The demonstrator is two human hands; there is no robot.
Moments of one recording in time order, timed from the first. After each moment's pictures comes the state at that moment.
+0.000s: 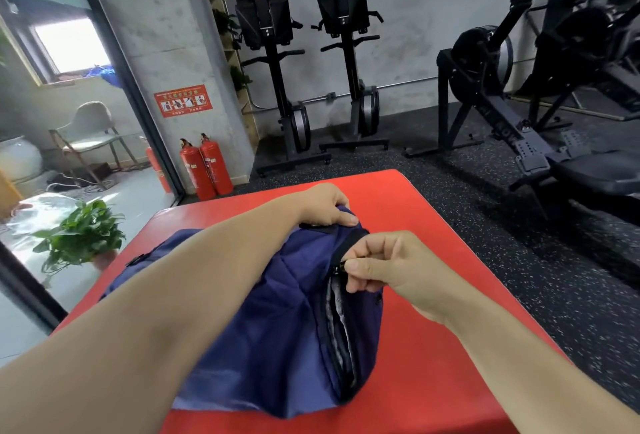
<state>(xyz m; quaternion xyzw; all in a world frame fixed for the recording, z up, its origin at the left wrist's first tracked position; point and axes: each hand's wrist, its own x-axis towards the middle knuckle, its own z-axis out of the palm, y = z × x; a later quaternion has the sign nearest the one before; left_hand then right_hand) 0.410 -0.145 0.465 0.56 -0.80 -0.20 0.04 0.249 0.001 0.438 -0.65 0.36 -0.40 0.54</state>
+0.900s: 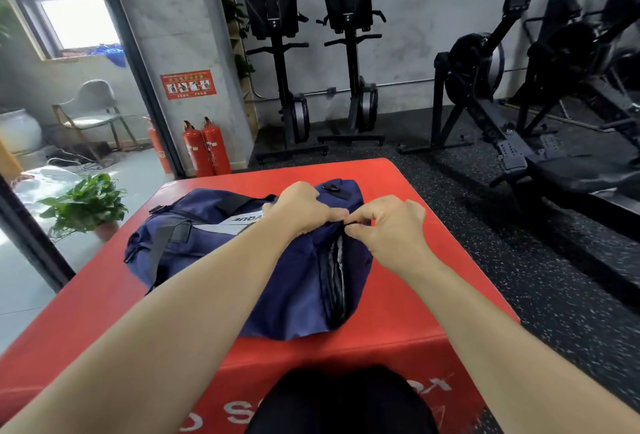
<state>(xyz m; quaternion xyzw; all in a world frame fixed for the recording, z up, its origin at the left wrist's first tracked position) 0.407 -0.014 0.447 0.70 -0.65 -0.19 0.22 0.247 0.039 0.423 -0.73 0.54 -0.40 0.10</state>
